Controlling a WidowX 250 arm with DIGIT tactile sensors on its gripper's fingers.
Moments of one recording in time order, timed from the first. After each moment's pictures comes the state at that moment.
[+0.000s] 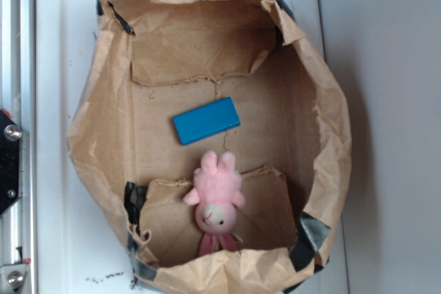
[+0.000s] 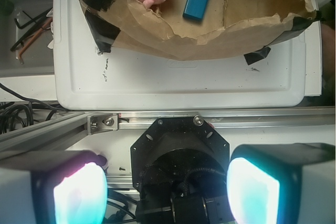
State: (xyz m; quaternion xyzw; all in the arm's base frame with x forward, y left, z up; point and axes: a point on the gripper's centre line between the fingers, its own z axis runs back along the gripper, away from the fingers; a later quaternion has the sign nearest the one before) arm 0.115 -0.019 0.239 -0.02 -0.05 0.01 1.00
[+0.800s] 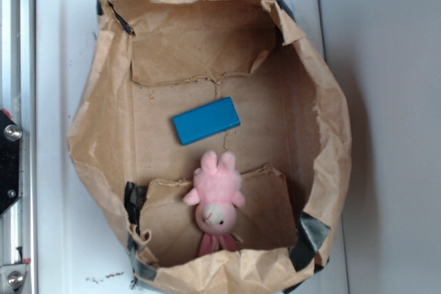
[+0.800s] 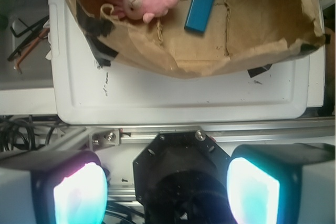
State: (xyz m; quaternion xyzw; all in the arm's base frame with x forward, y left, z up) arm 0.154 -0.018 0.233 -0.01 -0.04 0.02 1.00
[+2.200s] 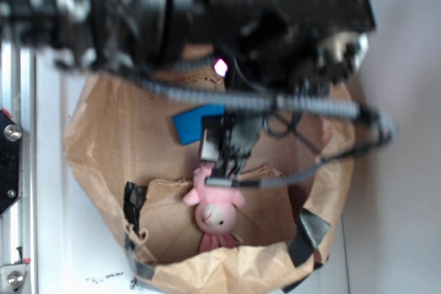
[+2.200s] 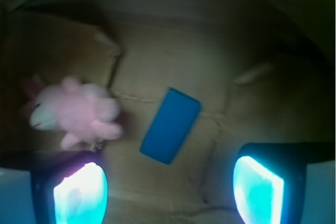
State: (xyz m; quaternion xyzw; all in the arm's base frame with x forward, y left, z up) arm 0.299 0.022 0.122 -0.01 -0.01 -0.14 0.99
